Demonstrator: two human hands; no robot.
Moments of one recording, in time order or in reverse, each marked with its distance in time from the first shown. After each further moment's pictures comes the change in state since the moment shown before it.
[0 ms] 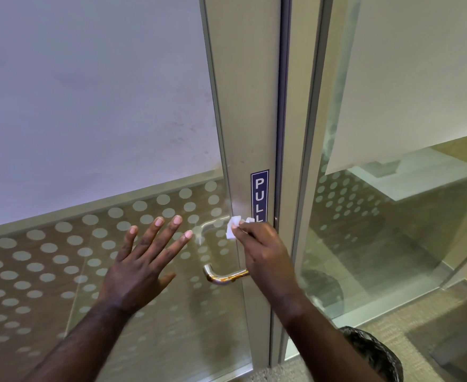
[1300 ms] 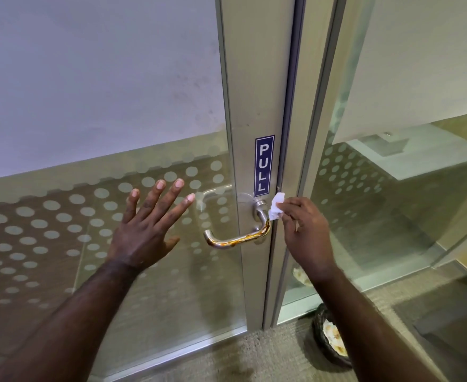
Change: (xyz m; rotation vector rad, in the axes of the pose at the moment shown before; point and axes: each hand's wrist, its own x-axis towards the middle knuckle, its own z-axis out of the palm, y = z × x) left_hand -0.001 0.006 0.014 0.025 0.092 -0.041; right_hand -0.022 0.046 -0.043 0.016 -0.094 0.305
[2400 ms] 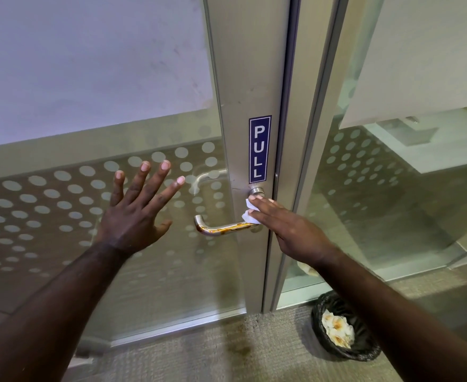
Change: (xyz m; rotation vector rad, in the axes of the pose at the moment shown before) left_hand -0.001 0.012 -0.003 -0.001 -0.037 -0.064; right_hand 0.003 0.043 0.005 0.018 -0.529 -0.601
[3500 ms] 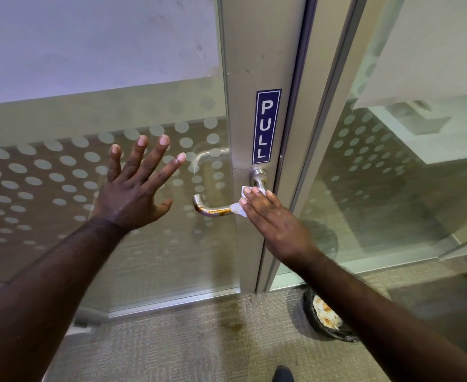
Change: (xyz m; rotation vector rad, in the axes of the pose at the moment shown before) left_hand -0.001 -0.001 0.009 0.058 0.057 0.009; right_hand -0.012 -0.023 0.033 -0.111 0.082 -0.036
